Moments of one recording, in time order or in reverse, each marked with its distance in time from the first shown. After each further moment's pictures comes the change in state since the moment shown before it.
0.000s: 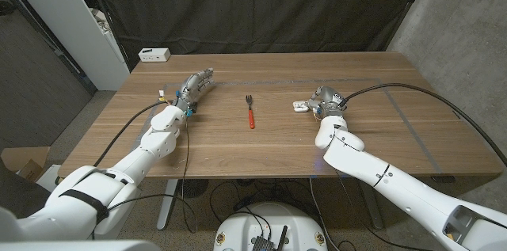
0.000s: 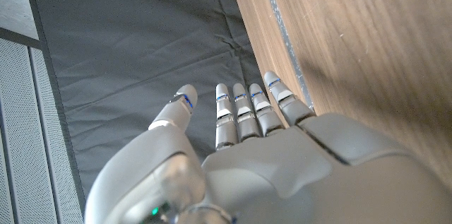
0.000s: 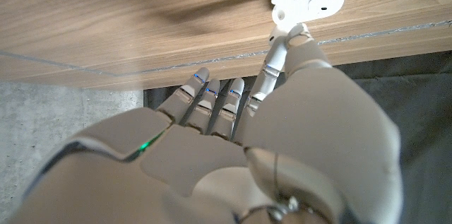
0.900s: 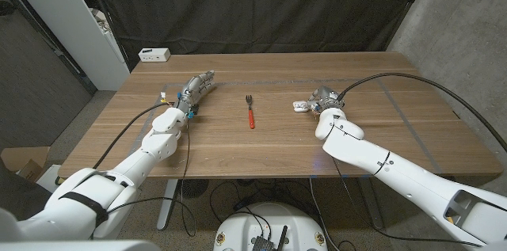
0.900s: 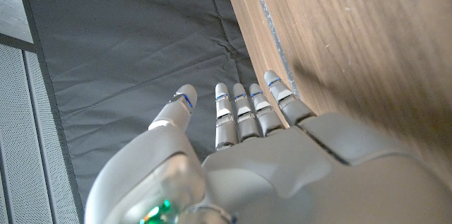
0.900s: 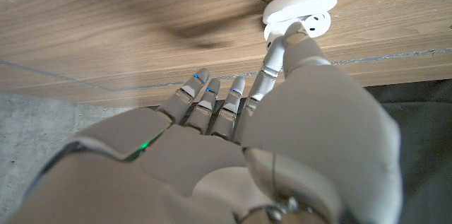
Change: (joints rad) left arm 0.014 0.002 0.008 -0.014 0.011 0.007 0.020; left_hand 0.000 0.000 -0.004 -0.004 0.000 0.010 0.000 0.000 0.000 0.000 0.000 0.000 0.000 0.000 0.000 0.000 0.000 0.000 0.000 -0.004 0.000; right arm 0.094 -0.030 -0.058 -0.035 0.059 -0.125 0.125; right_hand 0.026 -0.005 0.025 -0.006 -0.003 -0.029 0.004 0.054 0.029 0.012 0.012 0.030 0.028 -0.003 -0.003 0.004 0.028 -0.007 -0.006 0.000 0.003
